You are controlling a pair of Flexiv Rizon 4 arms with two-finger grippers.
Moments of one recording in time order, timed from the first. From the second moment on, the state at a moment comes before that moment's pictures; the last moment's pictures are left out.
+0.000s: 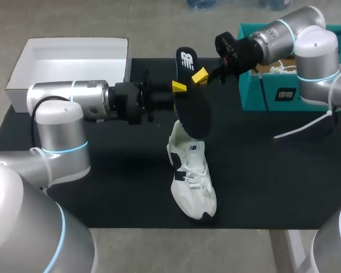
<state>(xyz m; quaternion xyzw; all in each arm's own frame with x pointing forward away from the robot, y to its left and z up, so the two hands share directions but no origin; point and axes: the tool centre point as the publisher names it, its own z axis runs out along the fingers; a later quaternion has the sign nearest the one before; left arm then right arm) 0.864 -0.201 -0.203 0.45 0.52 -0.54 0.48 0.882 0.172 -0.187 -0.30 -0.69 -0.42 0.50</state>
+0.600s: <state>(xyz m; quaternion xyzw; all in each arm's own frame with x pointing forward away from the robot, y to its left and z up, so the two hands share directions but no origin) 0.860 -0.201 -0.202 0.45 0.52 -0.54 0.48 0.880 0.174 -0.192 -0.30 -0.68 -0.43 0.51</state>
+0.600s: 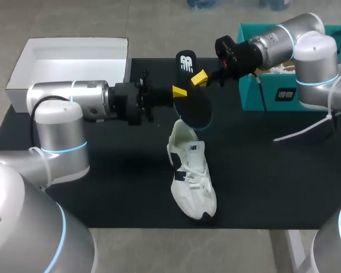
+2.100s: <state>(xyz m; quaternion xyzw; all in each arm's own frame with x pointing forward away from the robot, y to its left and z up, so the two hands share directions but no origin) 0.861 -0.190 -0.222 0.48 0.52 -0.54 0.45 0.840 0.107 -0.060 -0.29 -0.90 -0.22 0.22</state>
